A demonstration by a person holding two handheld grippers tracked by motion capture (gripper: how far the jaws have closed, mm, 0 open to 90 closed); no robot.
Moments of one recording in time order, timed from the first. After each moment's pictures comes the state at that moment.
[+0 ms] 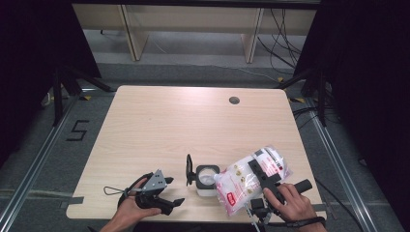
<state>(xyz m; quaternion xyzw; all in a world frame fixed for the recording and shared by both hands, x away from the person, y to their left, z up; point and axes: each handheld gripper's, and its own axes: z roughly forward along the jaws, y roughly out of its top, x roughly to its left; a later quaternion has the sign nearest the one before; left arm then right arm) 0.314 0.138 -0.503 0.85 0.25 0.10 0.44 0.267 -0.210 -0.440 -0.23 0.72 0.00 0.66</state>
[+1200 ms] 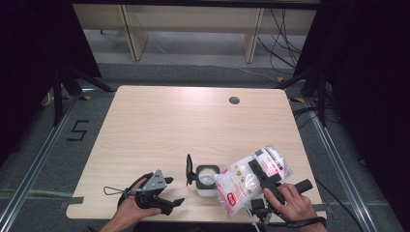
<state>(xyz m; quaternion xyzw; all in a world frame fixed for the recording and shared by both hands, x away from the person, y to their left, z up) 0.313 0.137 -0.503 0.85 0.27 0.09 0.45 0.266 -0.210 -0.439 -0.23 0.72 0.00 0.65</state>
